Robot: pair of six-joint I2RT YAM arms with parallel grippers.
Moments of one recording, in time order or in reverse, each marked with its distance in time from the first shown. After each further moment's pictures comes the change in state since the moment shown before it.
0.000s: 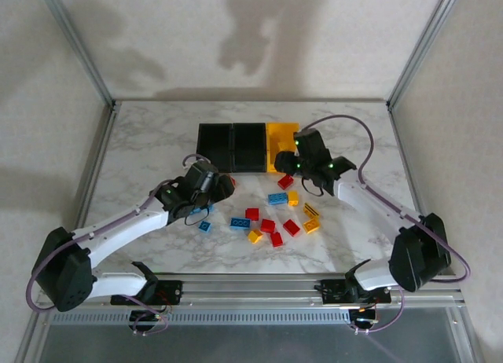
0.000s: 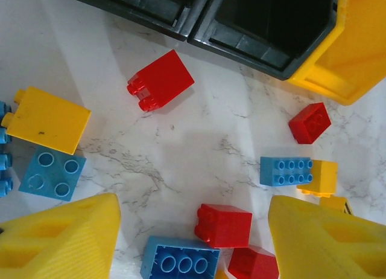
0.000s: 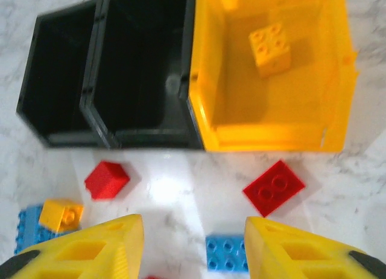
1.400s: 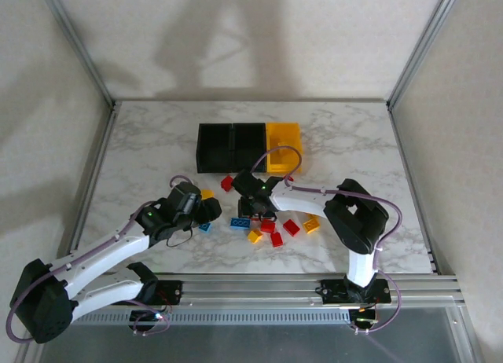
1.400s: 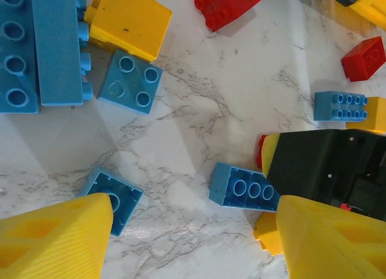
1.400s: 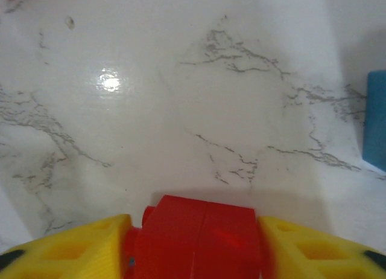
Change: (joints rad) left arm 0.024 -0.262 -0.240 -0.071 0.097 0.018; right arm 0.369 0.475 0.111 -0.112 0.081 0.261
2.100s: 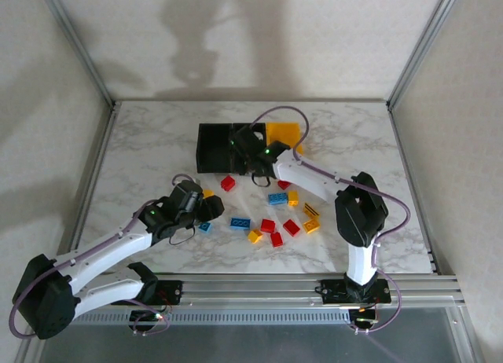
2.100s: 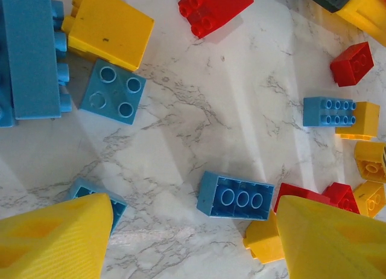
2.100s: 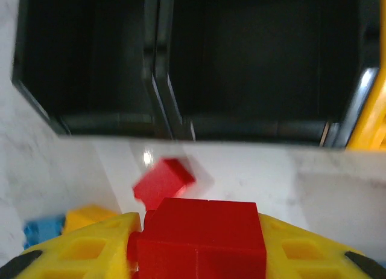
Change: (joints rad) left arm 0.000 0.036 0.004 0.053 0.010 0.000; right arm -0.135 0.040 0.410 -0.079 0.077 -0.093
